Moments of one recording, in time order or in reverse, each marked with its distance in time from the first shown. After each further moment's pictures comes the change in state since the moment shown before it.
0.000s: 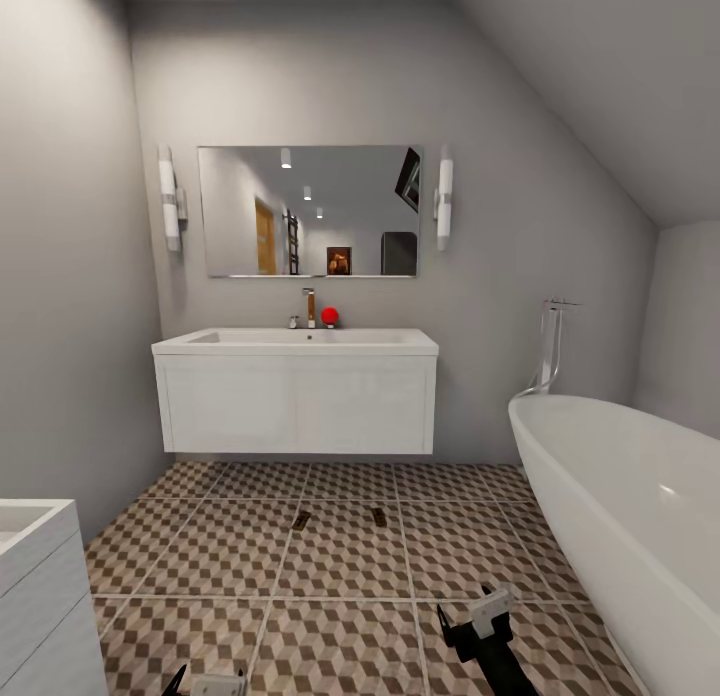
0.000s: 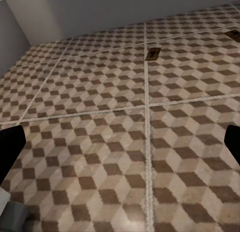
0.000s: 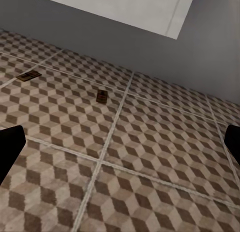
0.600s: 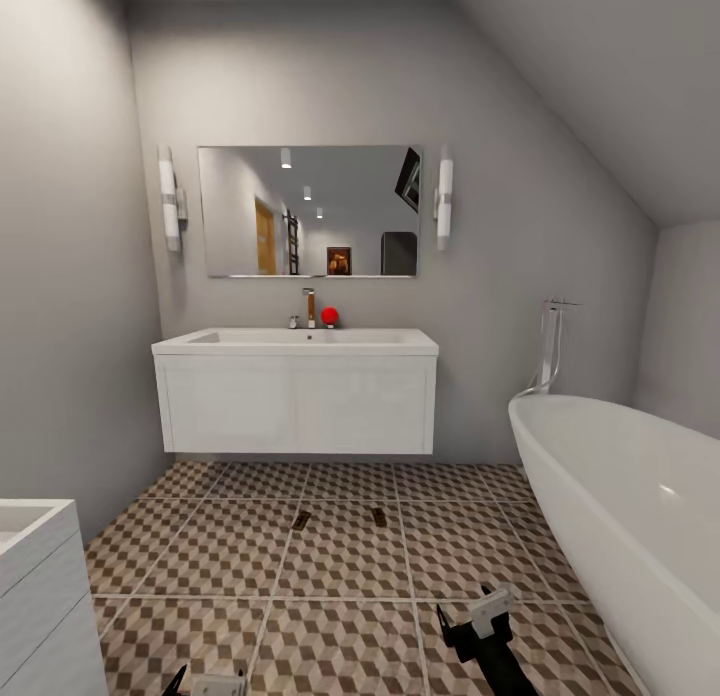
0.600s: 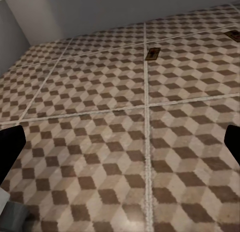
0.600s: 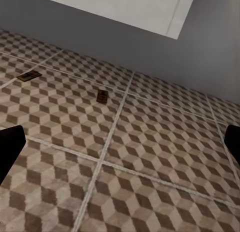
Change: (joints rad) left arm 0.000 -0.001 0.000 0.000 0.000 0.000 0.000; right arm 0.000 0.001 0.000 0.000 0.000 0.000 0.000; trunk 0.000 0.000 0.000
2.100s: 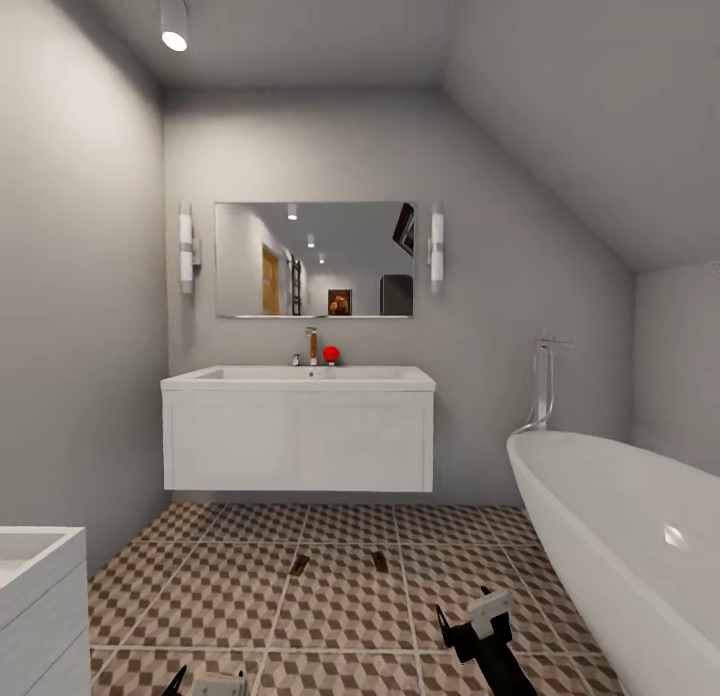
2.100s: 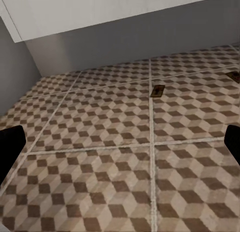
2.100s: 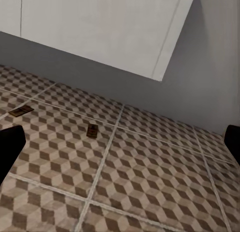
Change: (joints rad) left arm 0.000 0.000 0.000 0.000 0.000 0.001 0.000; right arm 0.000 0.001 0.000 0.000 0.000 0.000 0.000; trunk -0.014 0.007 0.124
